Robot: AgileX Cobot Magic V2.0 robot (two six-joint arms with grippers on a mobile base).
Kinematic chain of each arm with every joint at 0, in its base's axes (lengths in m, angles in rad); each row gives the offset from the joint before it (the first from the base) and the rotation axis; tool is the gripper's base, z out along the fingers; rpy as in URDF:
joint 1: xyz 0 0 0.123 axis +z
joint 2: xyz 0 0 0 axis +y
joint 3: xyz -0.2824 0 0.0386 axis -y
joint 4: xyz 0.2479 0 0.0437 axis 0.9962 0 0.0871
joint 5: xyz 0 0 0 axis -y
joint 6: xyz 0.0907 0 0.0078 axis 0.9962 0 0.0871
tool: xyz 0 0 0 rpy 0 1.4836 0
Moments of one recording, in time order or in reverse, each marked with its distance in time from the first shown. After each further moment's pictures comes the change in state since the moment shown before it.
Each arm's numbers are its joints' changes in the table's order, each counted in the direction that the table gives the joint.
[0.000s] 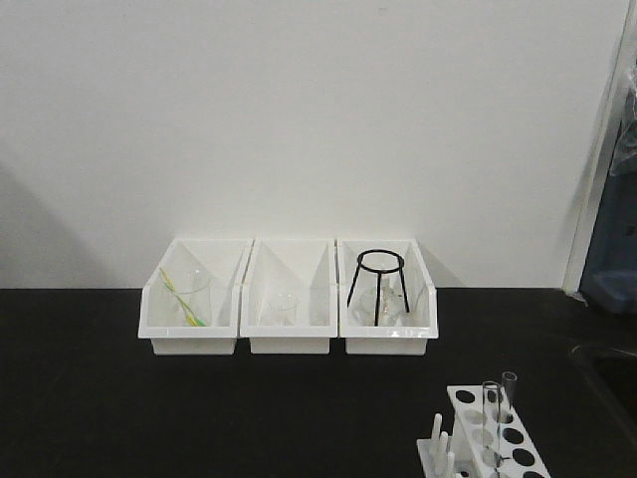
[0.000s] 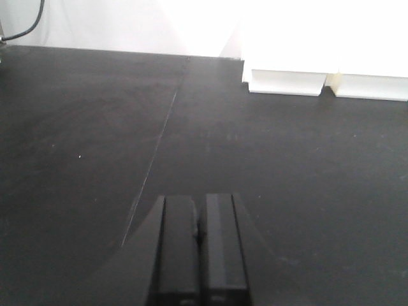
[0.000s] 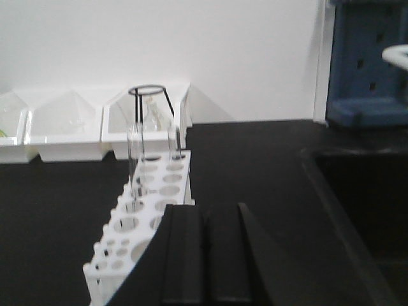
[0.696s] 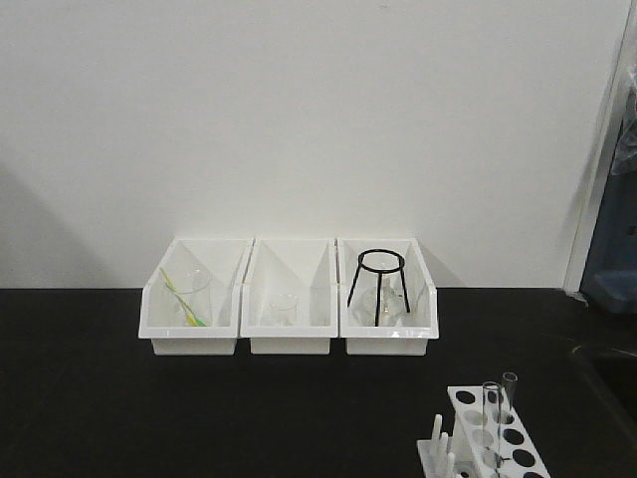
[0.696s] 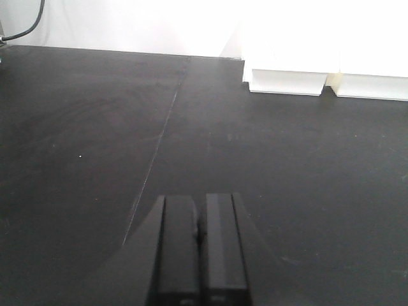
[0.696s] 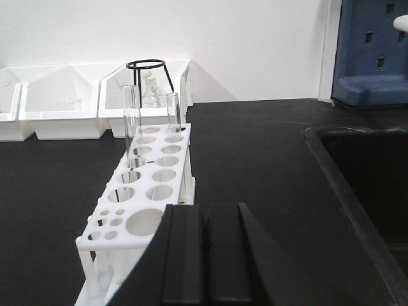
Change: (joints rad) left arm 0.000 0.000 0.000 0.000 -0.003 0.000; right arm 0.000 -0.002 -0.069 -0.004 0.064 0.003
